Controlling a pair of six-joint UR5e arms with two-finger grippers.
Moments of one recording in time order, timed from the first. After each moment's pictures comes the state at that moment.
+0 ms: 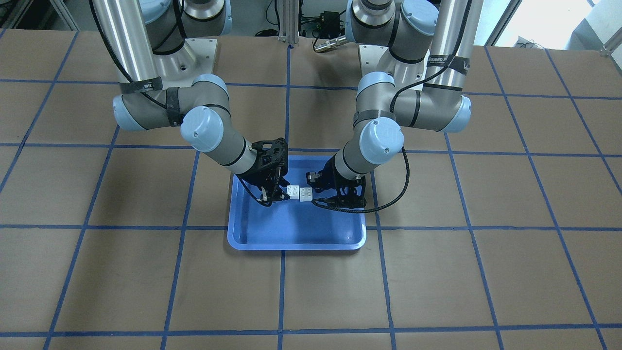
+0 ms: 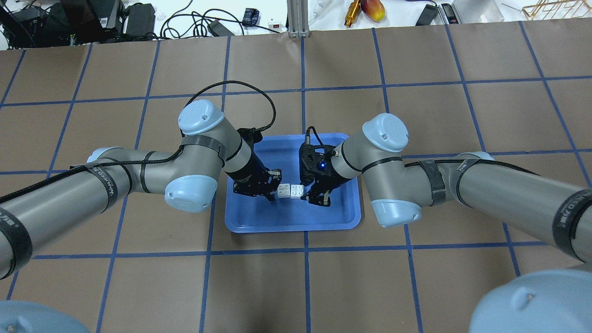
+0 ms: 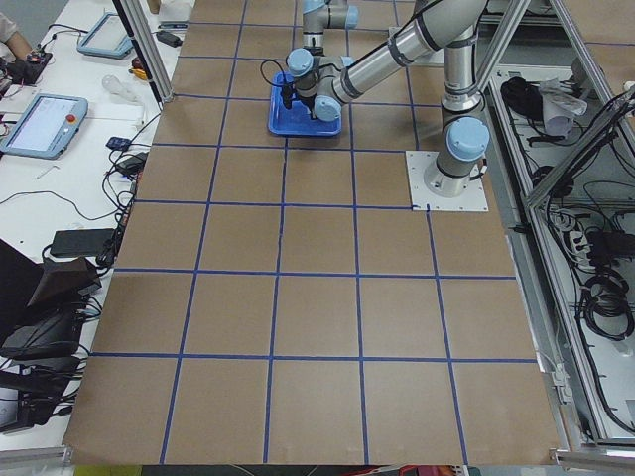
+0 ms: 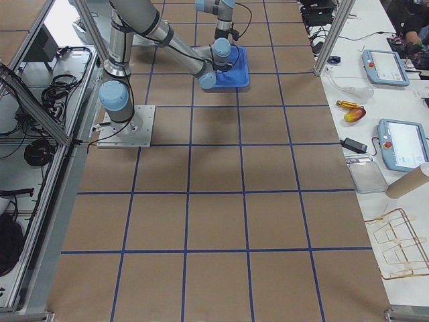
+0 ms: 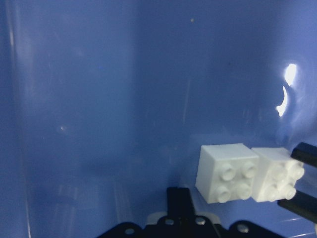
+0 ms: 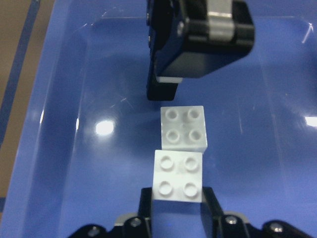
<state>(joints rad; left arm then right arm) -1.72 -1.93 -2.02 -0.88 1.24 -0.23 1.78 -1.16 2.10 -2.62 -1.05 -1.35</state>
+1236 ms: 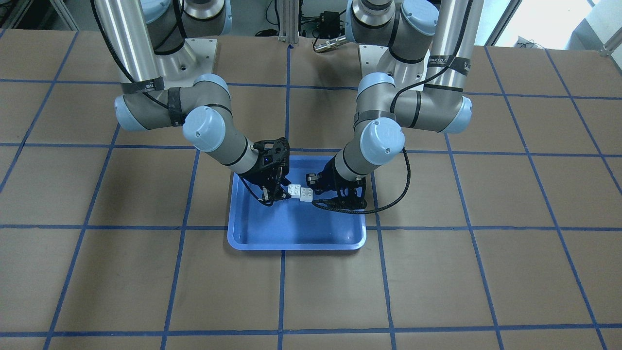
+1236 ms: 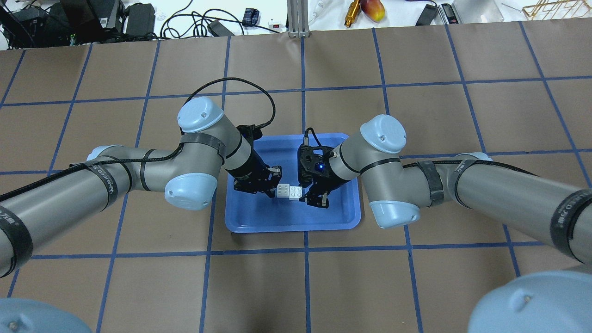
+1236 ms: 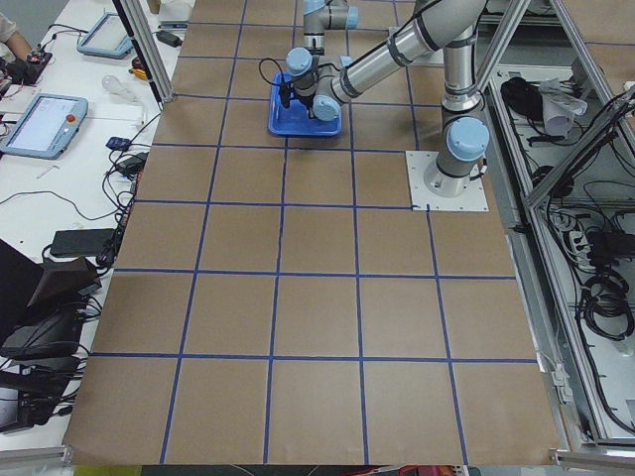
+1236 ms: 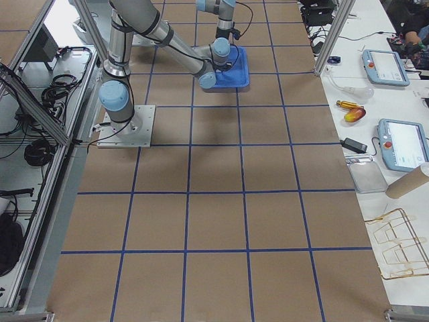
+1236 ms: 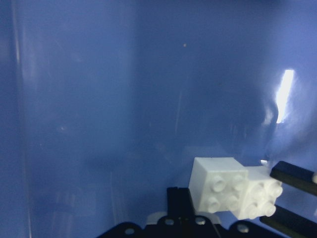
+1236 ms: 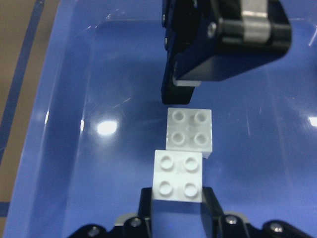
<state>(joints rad) -1.71 -1.93 -2.02 -0.87 1.24 -0.23 1.79 -1.16 2.10 -2.62 -1.05 -1.32</state>
